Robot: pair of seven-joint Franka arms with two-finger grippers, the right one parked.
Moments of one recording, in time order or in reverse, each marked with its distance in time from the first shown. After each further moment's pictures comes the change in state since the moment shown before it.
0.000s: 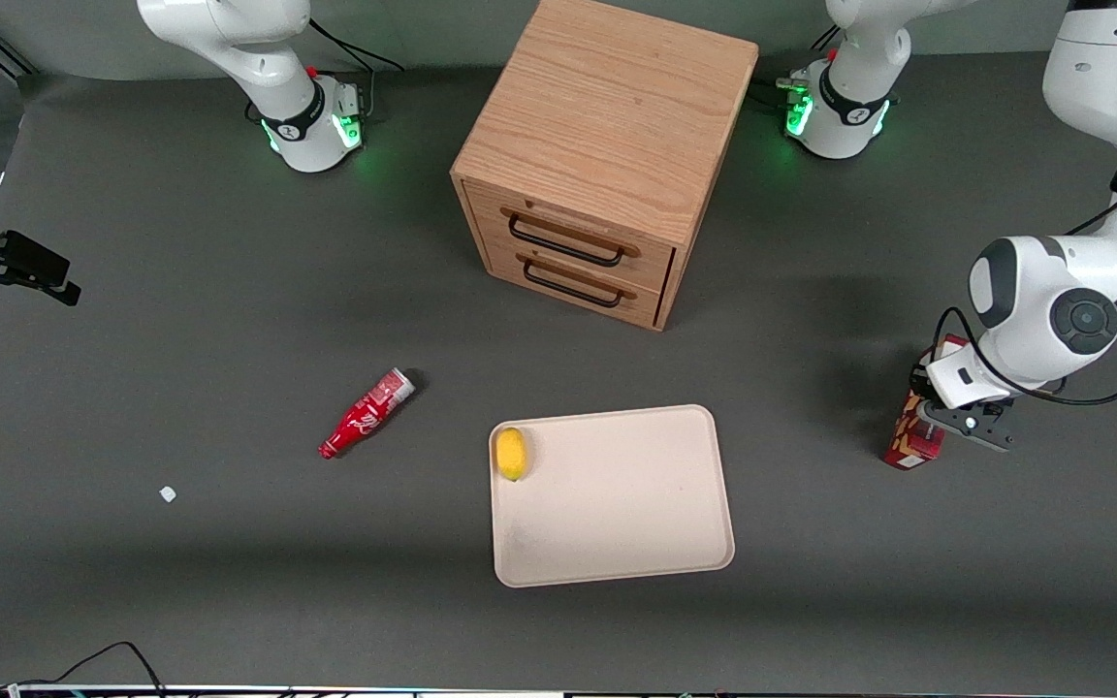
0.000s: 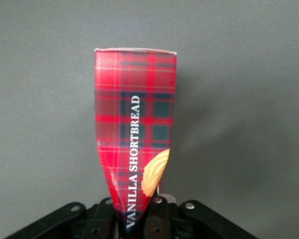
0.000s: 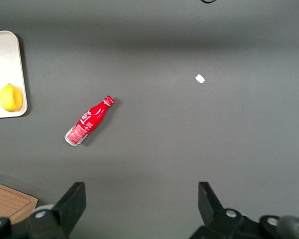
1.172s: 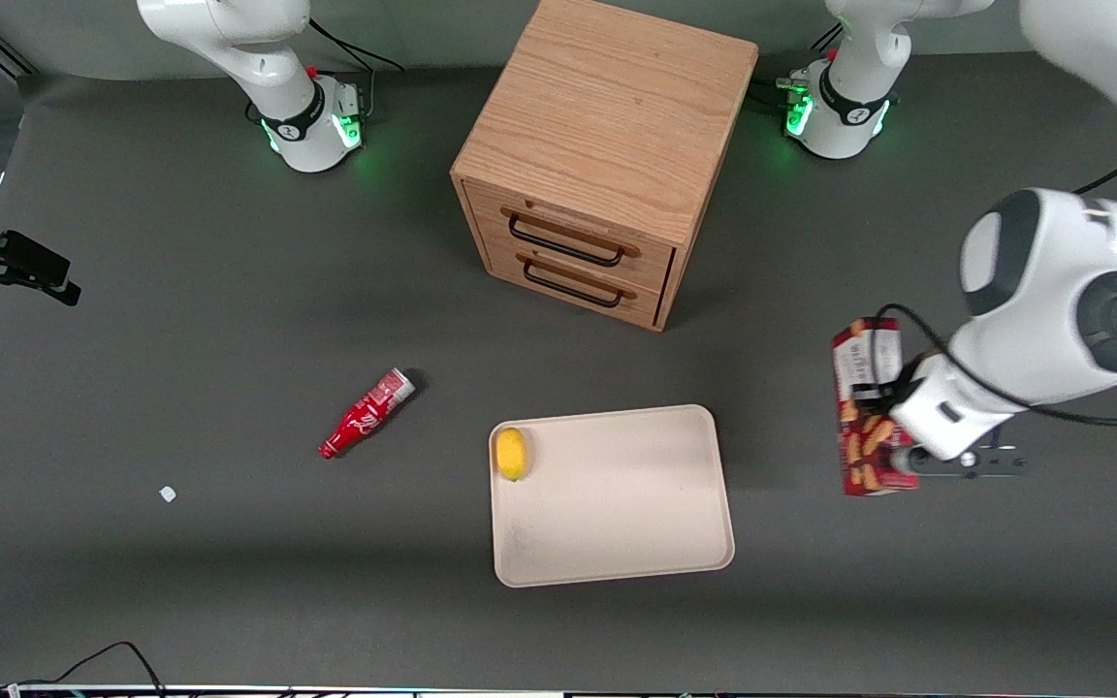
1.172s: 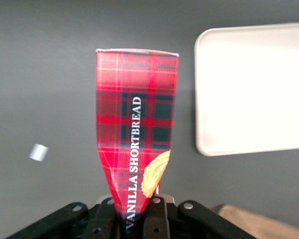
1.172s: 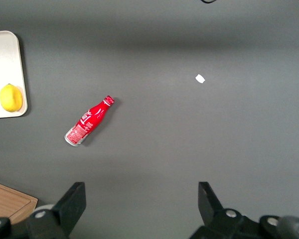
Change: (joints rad) arm -0.279 0.053 -0.090 0.659 -0.147 -0.672 -0.757
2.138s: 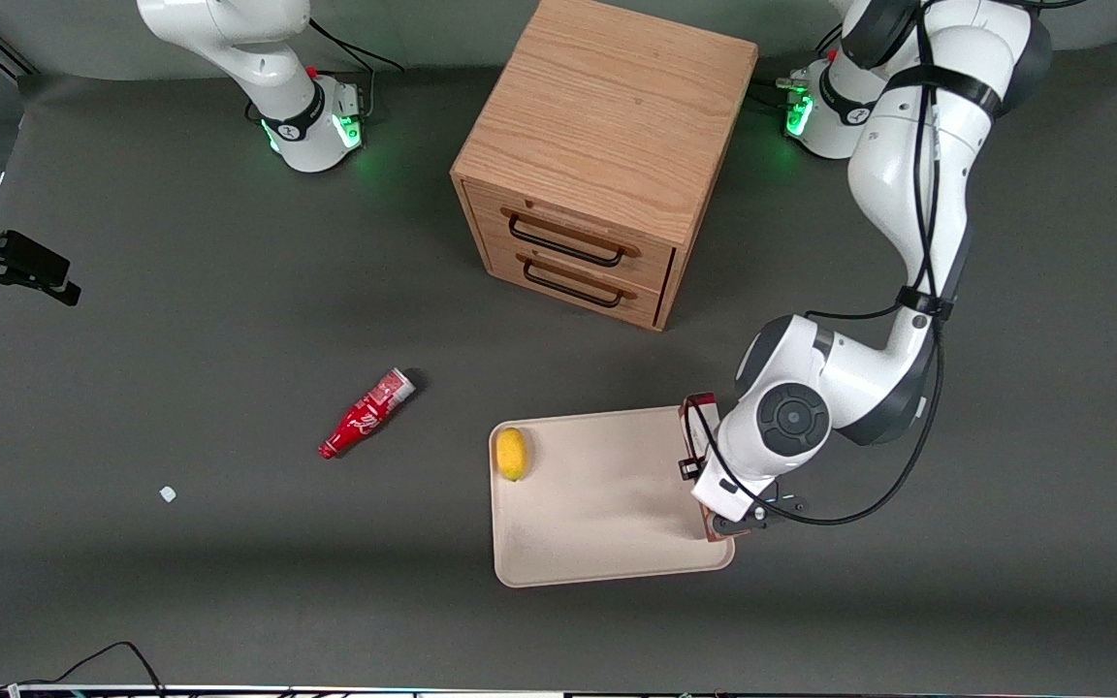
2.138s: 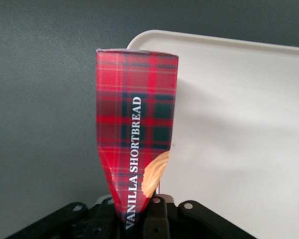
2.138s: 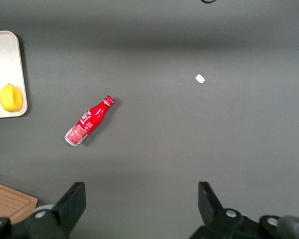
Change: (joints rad) arm -0.196 0.410 -0.003 0.198 0.155 0.248 -0.349
